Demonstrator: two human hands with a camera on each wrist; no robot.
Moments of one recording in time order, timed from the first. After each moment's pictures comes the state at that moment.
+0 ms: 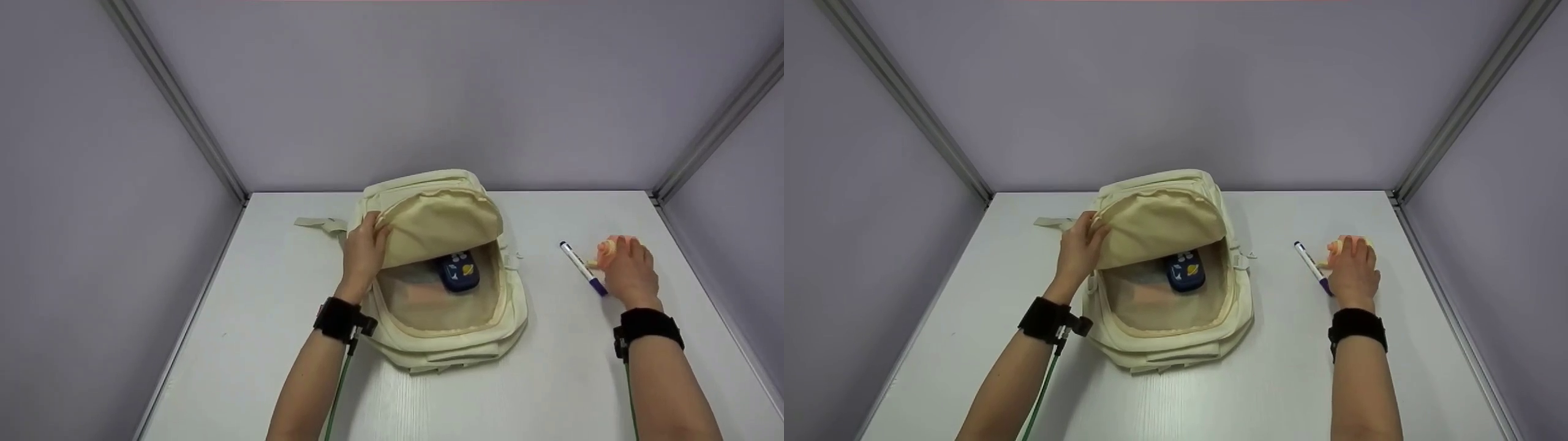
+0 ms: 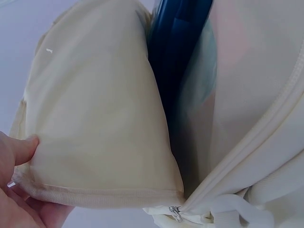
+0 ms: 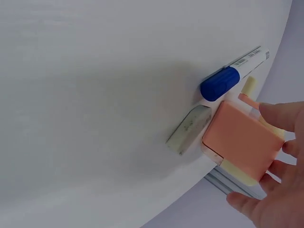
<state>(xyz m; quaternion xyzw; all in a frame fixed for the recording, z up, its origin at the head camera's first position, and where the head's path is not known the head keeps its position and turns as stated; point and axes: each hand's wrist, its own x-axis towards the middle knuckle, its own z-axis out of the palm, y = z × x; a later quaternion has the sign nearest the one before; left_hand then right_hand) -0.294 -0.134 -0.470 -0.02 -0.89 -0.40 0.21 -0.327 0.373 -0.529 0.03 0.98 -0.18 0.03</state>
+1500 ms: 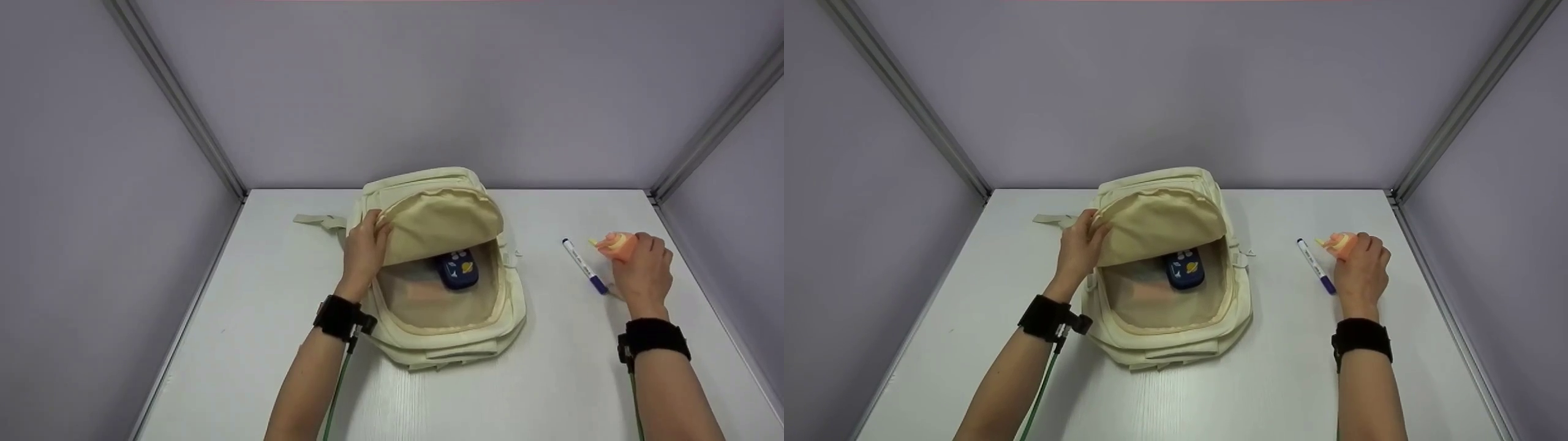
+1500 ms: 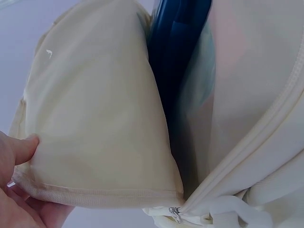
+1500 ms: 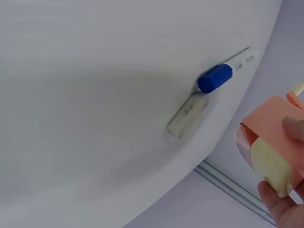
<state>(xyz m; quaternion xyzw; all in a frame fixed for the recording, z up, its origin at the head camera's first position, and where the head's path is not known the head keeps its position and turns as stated) -0.292 -0.133 -0.471 -0.02 -0.89 -0.41 0.21 -0.312 0.367 -0.517 0.10 0.95 -0.23 -0.17</state>
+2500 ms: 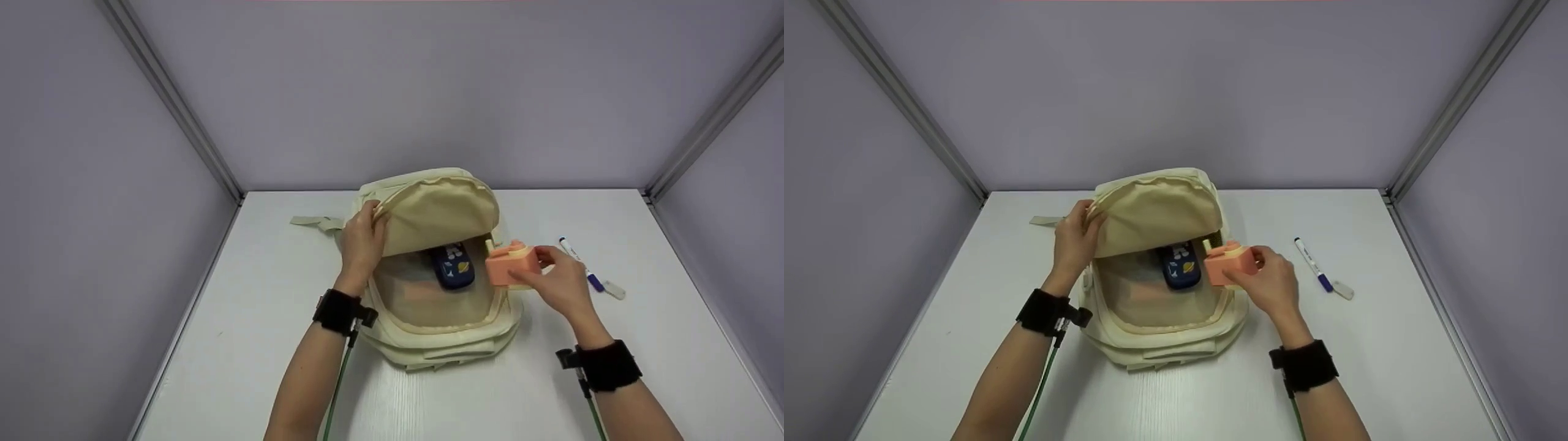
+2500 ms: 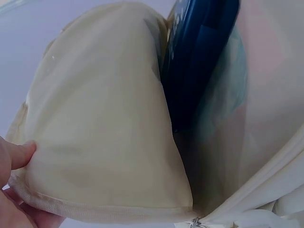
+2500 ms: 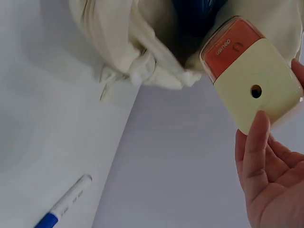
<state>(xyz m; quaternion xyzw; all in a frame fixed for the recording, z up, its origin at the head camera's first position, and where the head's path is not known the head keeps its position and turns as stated) -0.300 -0.128 -0.455 -0.04 -0.88 -0.39 0.28 -0.259 0.223 -0.472 -0.04 0.92 -0.38 -0.10</state>
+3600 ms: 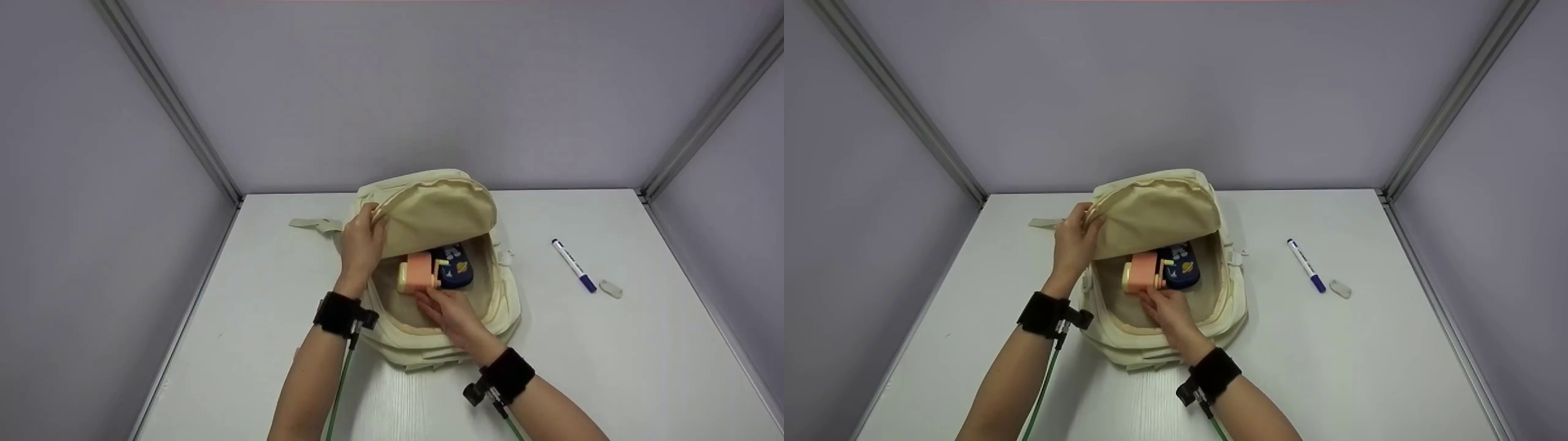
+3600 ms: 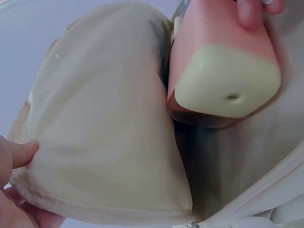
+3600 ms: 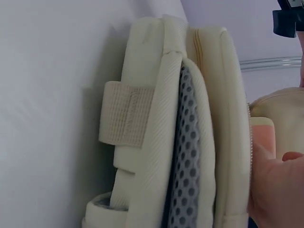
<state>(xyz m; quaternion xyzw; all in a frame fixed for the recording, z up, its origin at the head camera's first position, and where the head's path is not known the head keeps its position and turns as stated) -0.303 -0.131 -0.457 -0.04 -0.87 -0.39 0.28 -0.236 0.060 -0.541 0.09 0.52 -0.82 0.21</state>
